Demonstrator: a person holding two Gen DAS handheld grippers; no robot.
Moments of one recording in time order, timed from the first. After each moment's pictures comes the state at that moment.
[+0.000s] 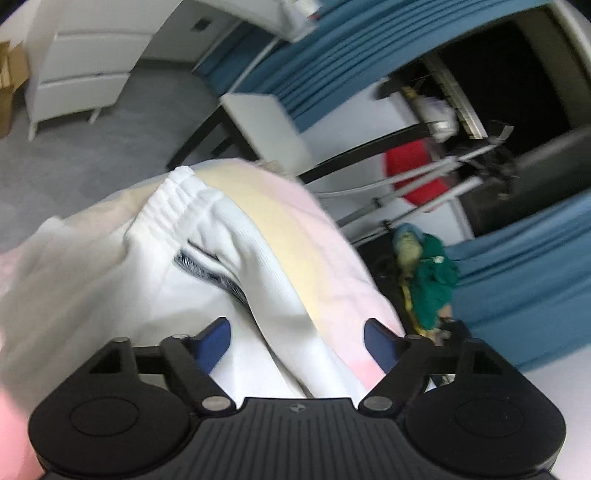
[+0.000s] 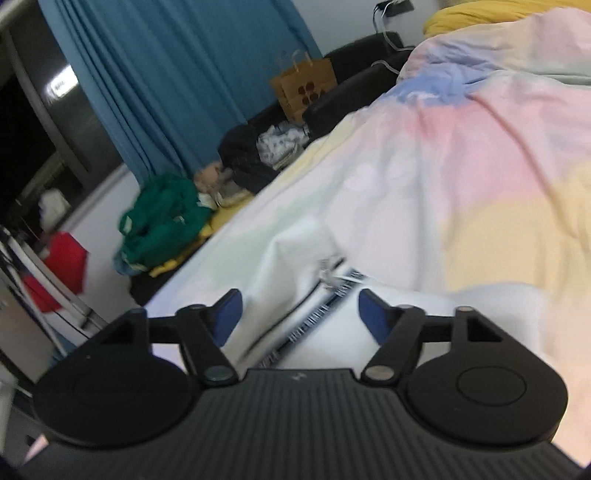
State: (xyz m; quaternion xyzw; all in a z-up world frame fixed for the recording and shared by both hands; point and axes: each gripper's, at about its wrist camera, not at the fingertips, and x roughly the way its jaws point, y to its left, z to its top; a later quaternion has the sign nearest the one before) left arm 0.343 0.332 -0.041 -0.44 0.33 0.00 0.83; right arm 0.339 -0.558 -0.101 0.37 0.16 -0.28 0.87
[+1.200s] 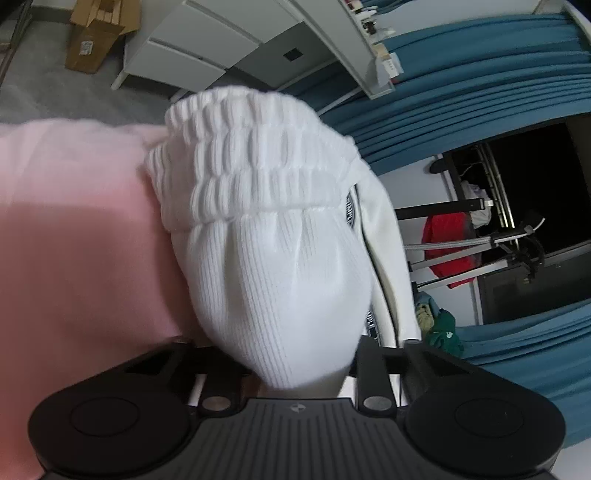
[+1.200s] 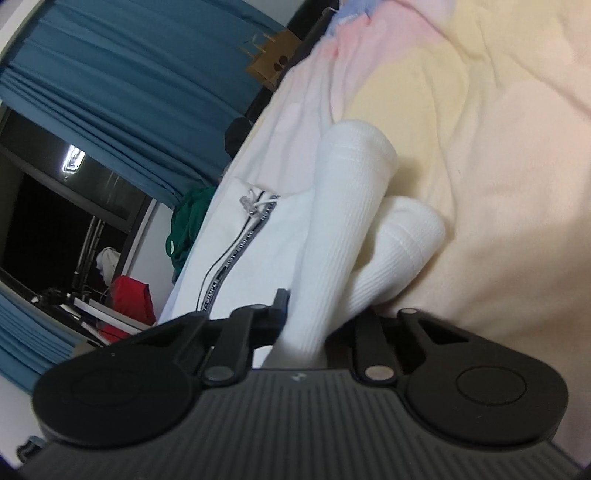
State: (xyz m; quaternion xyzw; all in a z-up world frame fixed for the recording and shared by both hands) left arm 0.259 0.314 -0.133 -0.55 0.26 0.11 0.79; right arm 0.283 -0.575 -0.191 0.52 0.11 -0.21 0.82
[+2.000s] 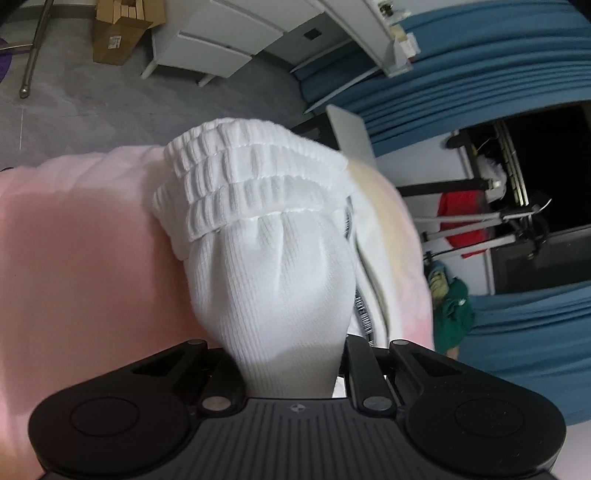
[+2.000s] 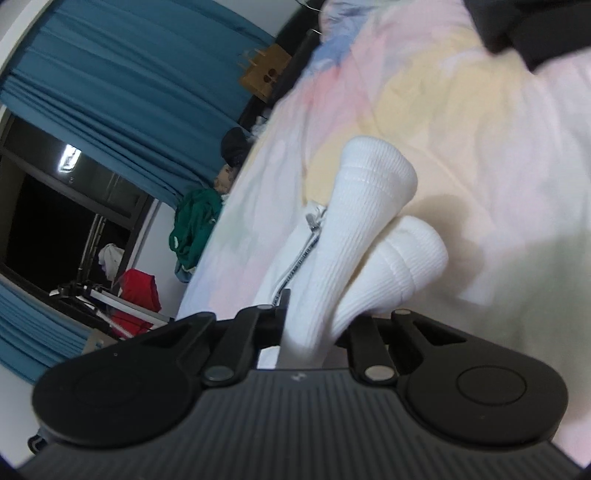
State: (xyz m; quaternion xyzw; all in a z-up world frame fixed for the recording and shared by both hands) left arm 0.131 0.379 -0.100 -0.55 0.33 0.10 0.76; right arm 0.121 -0.564 -0.136 0.55 0.15 -0.21 0.80
